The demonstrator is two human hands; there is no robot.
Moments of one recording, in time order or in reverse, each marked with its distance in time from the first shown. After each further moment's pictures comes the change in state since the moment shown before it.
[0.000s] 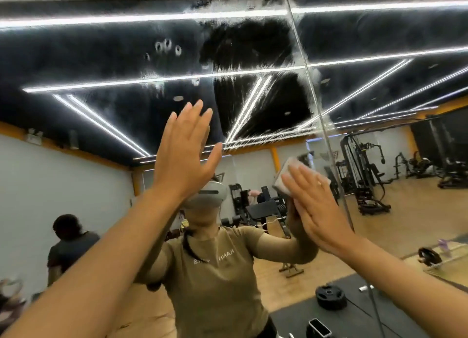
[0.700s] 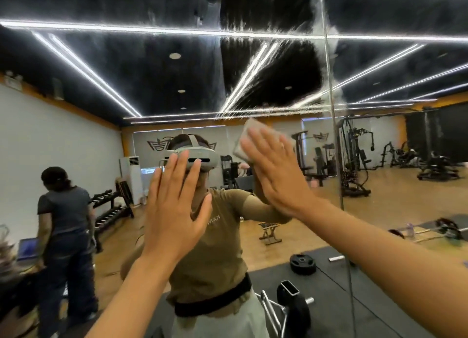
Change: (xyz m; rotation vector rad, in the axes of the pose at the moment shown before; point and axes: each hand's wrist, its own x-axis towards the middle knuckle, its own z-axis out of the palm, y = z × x) left_hand -0.165 0.030 0.028 0.059 -0.108 -0.200; right_hand 0.028 -0.038 0.026 -0.117 -0.039 -0.194
